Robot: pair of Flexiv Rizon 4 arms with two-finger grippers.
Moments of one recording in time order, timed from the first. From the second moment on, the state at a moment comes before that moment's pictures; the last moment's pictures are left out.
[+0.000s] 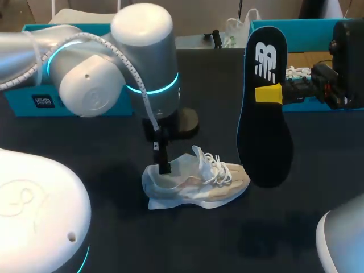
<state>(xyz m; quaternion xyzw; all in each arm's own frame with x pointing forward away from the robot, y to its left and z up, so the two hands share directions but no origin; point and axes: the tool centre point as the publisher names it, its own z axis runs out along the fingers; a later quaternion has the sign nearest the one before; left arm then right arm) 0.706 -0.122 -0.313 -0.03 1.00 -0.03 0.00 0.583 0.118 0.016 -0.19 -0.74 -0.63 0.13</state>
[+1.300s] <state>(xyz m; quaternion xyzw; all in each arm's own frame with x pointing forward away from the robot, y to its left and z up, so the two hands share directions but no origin) 0.718 -0.157 -0.378 -0.05 1.00 -0.02 0.01 0.583 0.118 0.016 -0.19 -0.74 -0.63 0.13</state>
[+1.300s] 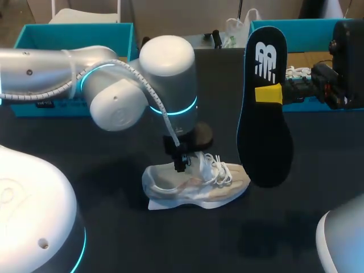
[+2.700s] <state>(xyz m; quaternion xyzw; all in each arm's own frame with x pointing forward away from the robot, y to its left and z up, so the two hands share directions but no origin) 0.723 -0.155 -0.286 0.33 0.93 -0.08 0.11 0.583 0.118 0.016 -0.19 -0.74 -0.63 0.13</state>
